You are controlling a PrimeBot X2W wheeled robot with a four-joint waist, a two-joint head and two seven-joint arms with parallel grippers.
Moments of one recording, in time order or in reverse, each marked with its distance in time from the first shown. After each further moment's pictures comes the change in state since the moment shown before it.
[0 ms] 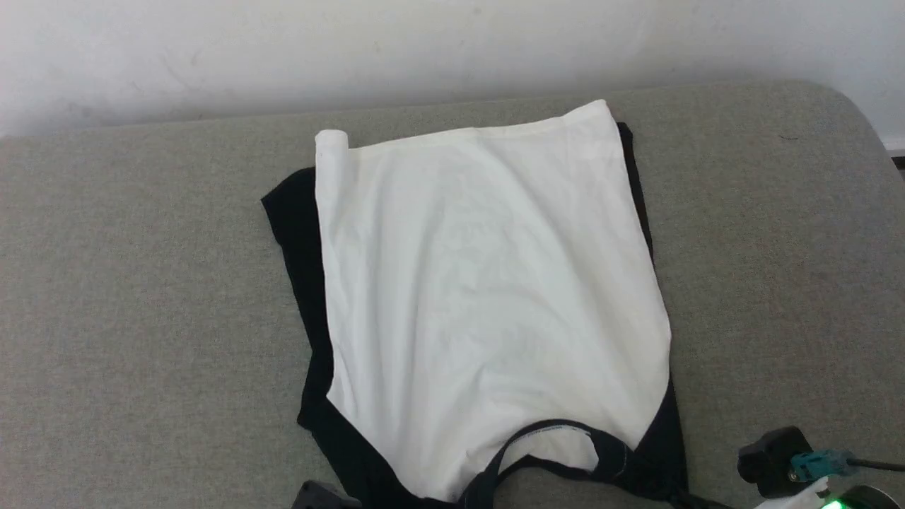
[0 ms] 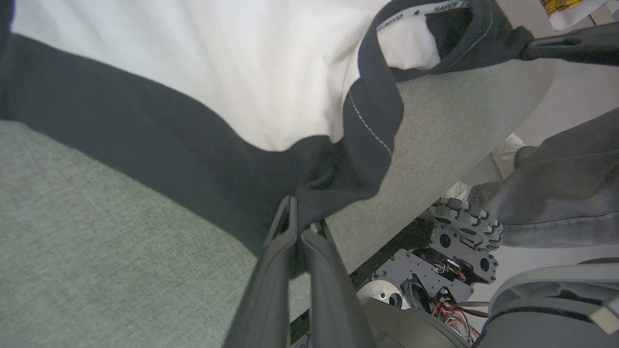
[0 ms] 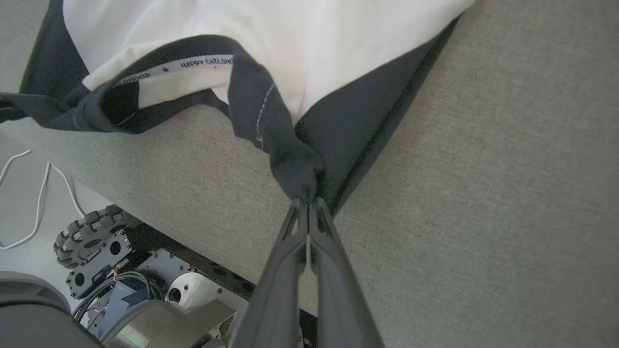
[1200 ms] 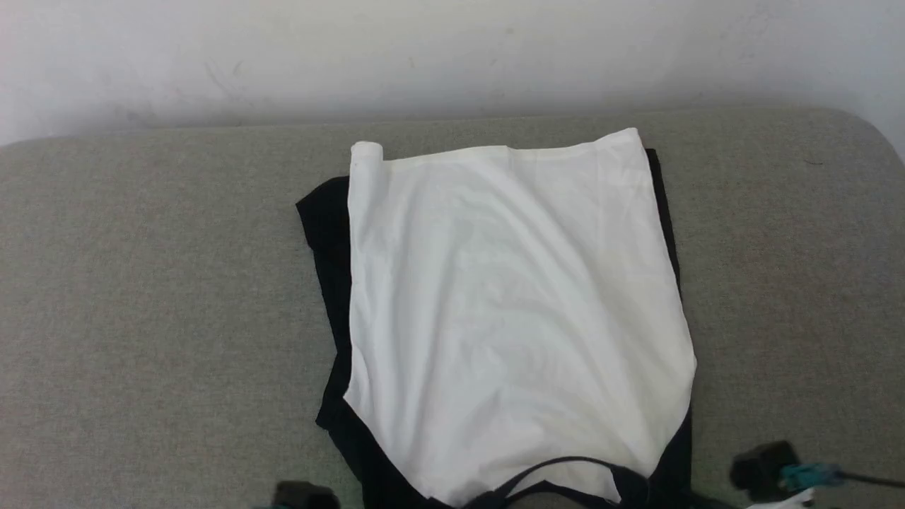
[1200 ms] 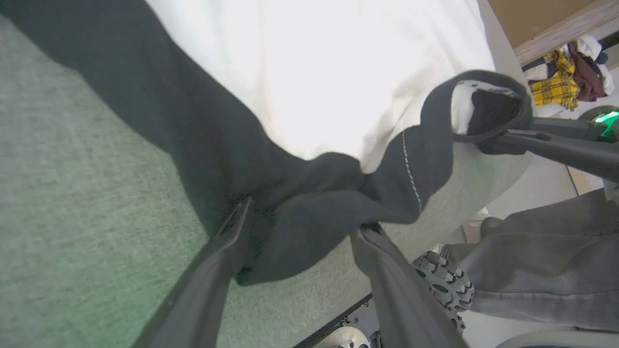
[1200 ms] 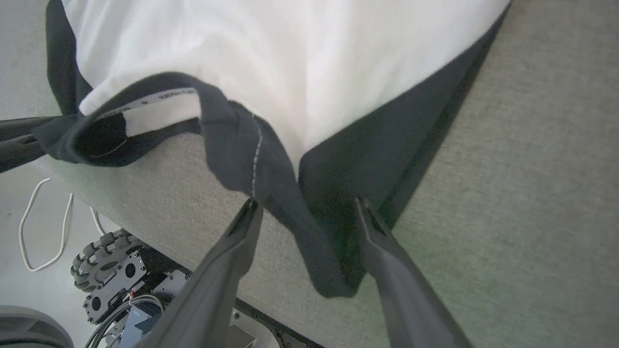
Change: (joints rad) left arm -0.001 -0.185 0.035 0.384 -0.140 -0.189 -0.245; right arm -0.034 0.059 0.070 0.249 0.030 0.000 -0.189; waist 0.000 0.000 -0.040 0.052
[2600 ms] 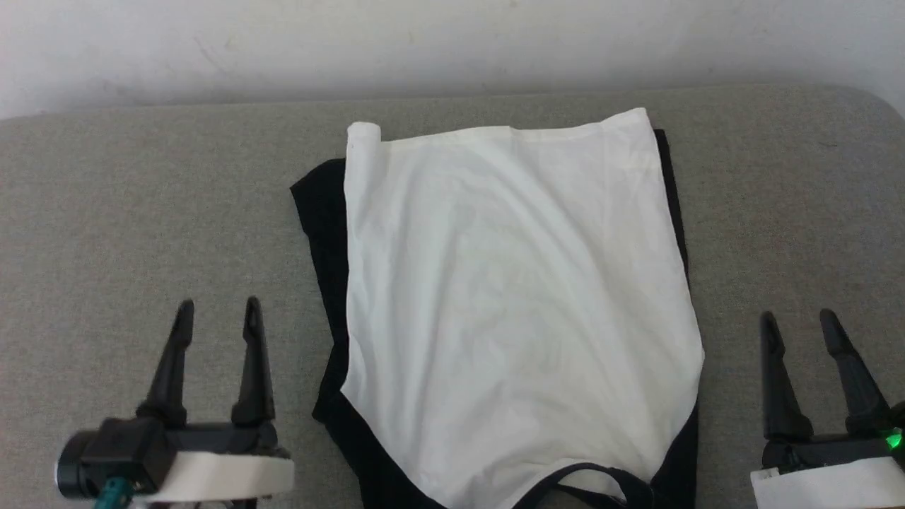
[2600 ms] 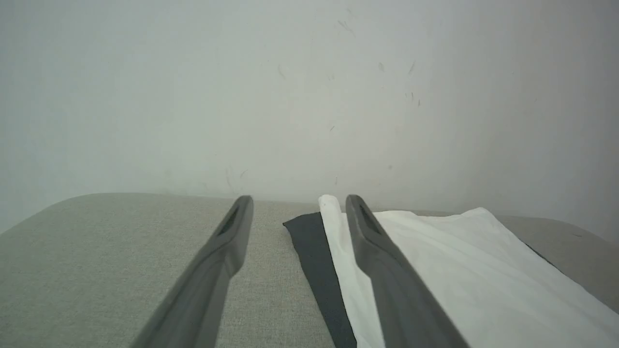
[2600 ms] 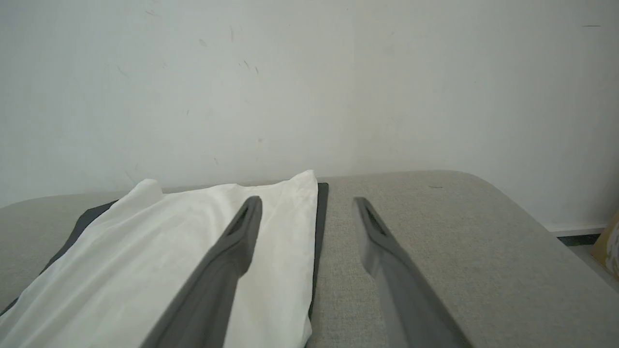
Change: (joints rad) left arm 0.114 -0.369 0.735 -0.246 0.637 0.028 -0.304; right arm -0.054 0.327 -0.391 -0.107 -0.346 0.000 -0.629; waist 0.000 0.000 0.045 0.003
